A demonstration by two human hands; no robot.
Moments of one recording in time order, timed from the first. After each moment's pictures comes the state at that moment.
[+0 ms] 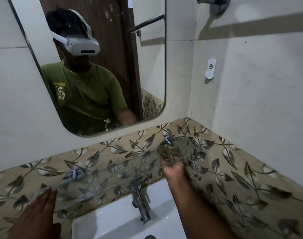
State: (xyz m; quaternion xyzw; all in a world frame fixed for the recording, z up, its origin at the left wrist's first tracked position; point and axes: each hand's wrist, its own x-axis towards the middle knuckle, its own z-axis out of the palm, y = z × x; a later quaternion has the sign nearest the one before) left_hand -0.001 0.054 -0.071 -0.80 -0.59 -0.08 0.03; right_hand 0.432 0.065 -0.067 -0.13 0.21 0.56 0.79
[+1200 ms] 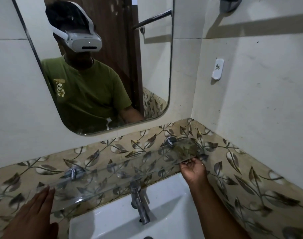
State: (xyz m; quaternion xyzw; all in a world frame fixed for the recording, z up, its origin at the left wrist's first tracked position) left_hand 0.001 0.053 -0.068 -0.80 -0.59 -0.10 0.05; right_hand 0.500 0.043 -0.089 -0.19 0.13 0.51 0.83
